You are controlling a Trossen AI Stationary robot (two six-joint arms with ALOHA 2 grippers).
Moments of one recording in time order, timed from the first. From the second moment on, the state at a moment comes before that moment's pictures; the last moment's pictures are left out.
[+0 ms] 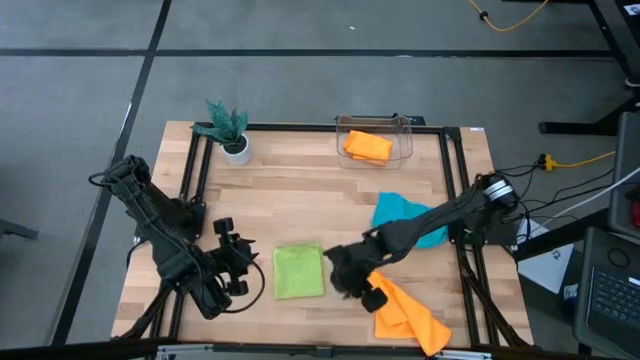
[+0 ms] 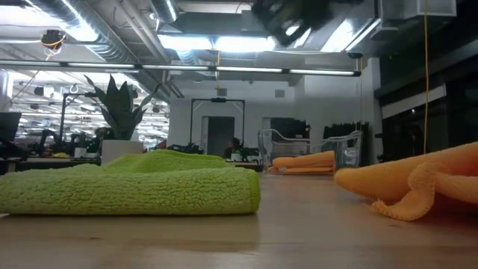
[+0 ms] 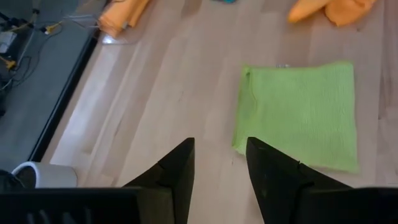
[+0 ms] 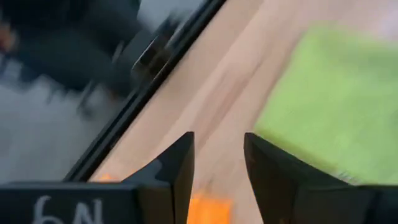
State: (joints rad) left arm -0.85 1.51 1.36 -1.32 -0.81 -1.02; right arm 0.38 1.81 1.36 -0.44 -0.31 -0.08
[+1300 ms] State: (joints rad) left arm -0.84 1.51 1.36 -1.28 -0.86 -1.04; right arm 0.27 2.26 1.25 0.60 0.45 0.17
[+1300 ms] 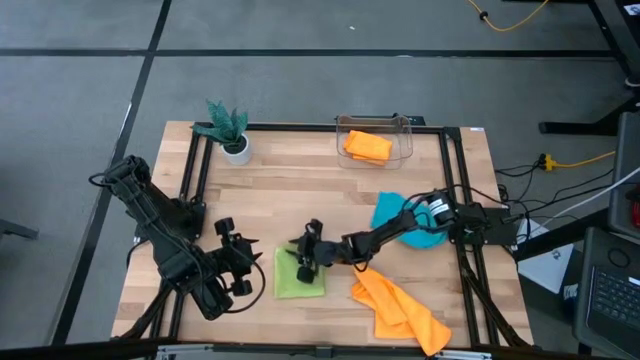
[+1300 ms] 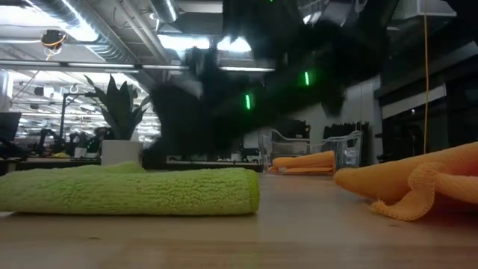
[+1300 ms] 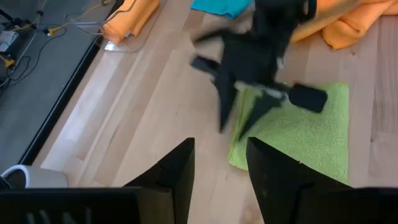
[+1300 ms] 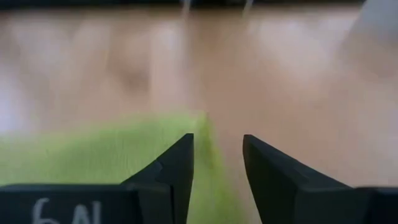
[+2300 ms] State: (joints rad) left arm -0.84 1.51 1.36 -1.24 -0.85 -1.04; right arm 0.28 2.29 1.44 0.56 0.32 0.16
